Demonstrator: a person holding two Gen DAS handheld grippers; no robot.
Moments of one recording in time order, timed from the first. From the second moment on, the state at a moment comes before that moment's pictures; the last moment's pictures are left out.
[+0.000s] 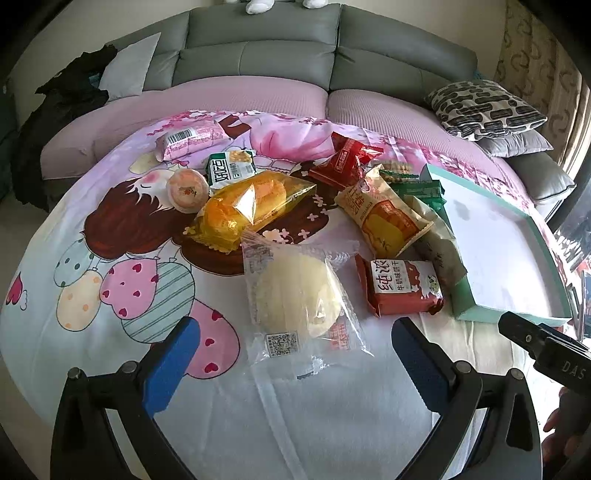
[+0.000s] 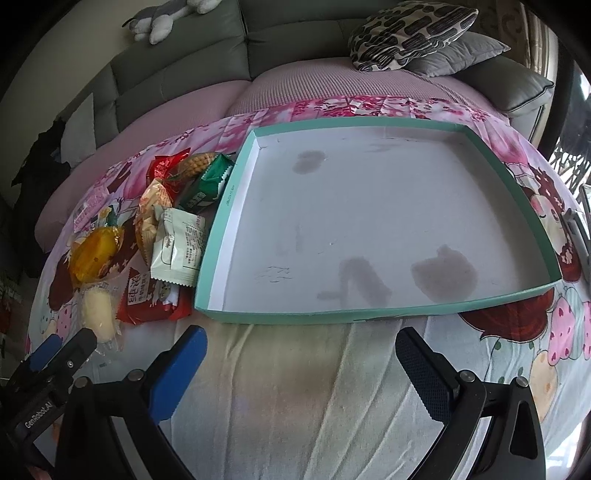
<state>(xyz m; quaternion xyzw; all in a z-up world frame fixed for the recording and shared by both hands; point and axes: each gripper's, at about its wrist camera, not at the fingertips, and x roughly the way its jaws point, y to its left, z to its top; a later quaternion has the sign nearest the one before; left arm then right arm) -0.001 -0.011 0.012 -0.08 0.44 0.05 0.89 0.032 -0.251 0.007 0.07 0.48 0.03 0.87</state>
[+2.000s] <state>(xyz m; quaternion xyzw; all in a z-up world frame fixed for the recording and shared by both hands) -0.002 -0.006 0.017 -0.10 0.42 0.04 0.90 0.032 -0.252 0.011 0.06 0.48 0.04 0.87</state>
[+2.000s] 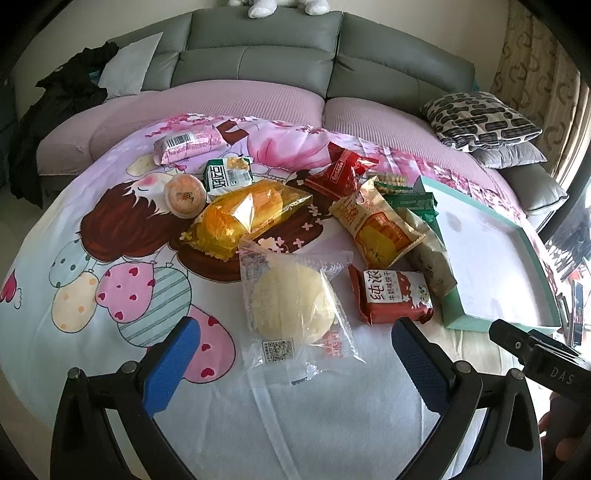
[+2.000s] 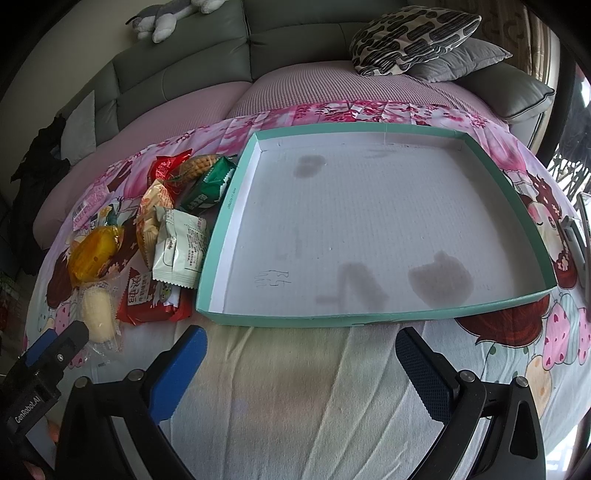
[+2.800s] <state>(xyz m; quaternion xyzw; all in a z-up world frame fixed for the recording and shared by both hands) 0.016 -0.001 0.012 -0.08 0.43 0.03 0.90 0.052 -0.215 0.043 0.04 0.43 0.09 0.90</state>
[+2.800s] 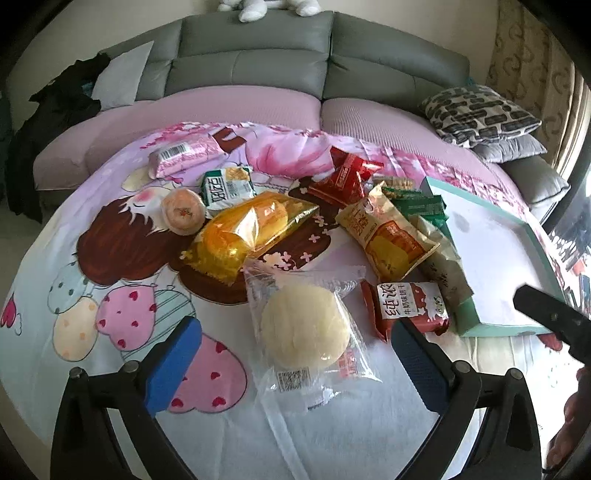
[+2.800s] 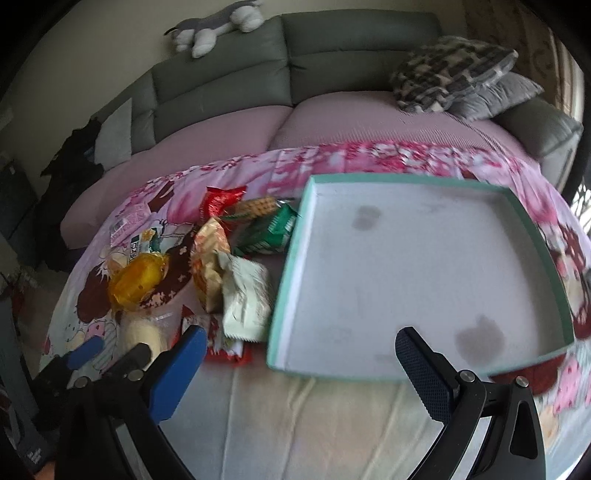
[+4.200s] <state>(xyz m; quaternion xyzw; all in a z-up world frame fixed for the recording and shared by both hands) 0.030 0.012 0.031 -0.16 0.44 -0.02 0.88 0.087 -0.183 0.065 0.02 0.39 0.13 0.91</state>
